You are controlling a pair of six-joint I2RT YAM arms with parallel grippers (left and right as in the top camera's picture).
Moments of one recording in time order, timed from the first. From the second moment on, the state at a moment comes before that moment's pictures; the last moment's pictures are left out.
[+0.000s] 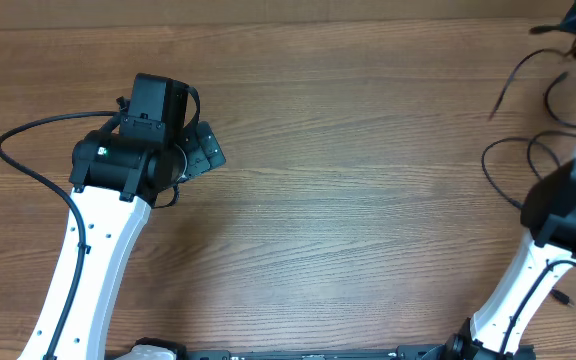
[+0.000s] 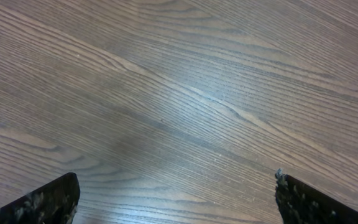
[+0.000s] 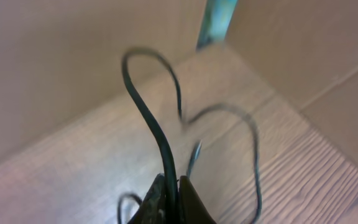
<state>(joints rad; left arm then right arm) -0.21 1.39 1.46 -1.21 -0.14 -0.65 -0.35 2.31 2.36 -0.78 0.27 0.15</state>
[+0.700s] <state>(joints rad) -0.21 1.39 1.46 -1.21 -0.14 -0.65 -0.38 2.42 2.36 -0.98 0.27 0.17</state>
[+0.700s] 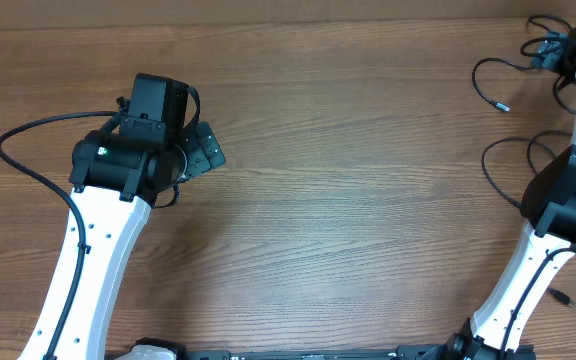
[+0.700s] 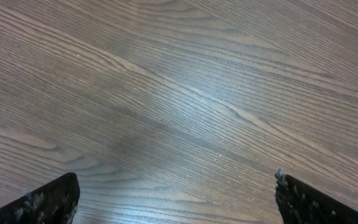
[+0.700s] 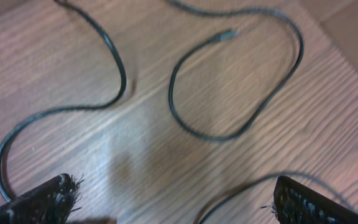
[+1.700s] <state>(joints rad) -0.21 1.39 1.46 -1.21 -0.14 -0.65 -0.32 1.77 2.38 -1.62 -0.42 0.25</state>
